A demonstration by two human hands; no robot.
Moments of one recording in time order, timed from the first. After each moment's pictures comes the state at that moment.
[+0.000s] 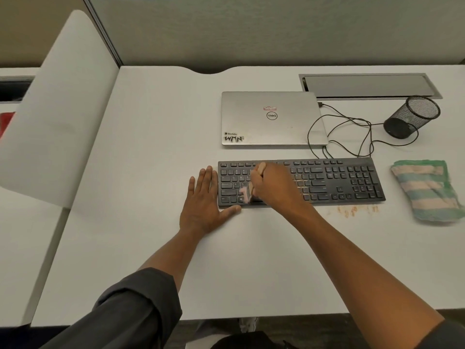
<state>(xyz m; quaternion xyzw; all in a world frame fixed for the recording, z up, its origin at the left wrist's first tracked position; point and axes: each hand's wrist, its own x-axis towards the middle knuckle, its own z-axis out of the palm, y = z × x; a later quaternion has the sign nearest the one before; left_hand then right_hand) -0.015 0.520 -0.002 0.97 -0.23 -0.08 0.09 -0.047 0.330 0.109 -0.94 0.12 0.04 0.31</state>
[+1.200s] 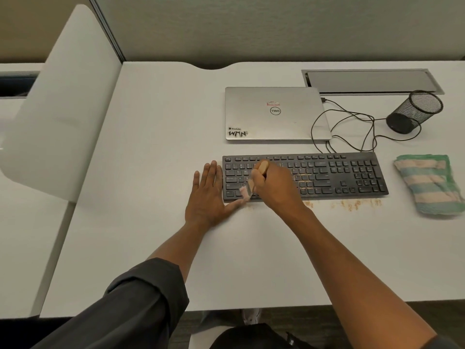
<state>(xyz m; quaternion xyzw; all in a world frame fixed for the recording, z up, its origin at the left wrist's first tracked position) -0.014 0.521 -0.006 0.97 -0.23 -0.08 0.08 -0.065 0.351 0.107 -0.92 0.16 0.00 0.36</state>
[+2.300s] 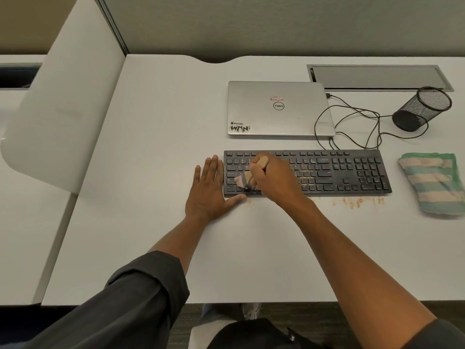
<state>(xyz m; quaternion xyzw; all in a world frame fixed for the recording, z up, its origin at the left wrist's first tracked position) -0.015 0.521 -0.006 0.97 -0.23 -0.08 0.08 -0.058 0.345 0.104 -0.90 0.13 0.02 0.42</state>
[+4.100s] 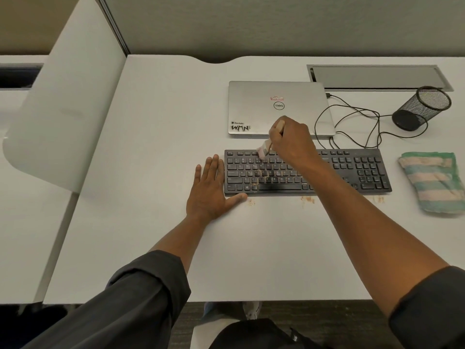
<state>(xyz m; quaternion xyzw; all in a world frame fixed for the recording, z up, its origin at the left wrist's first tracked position) -0.015 0.521 -0.006 0.97 -0.23 -0.07 0.10 -0.005 0.298 0.125 -0.93 0.16 -0.05 0.33</state>
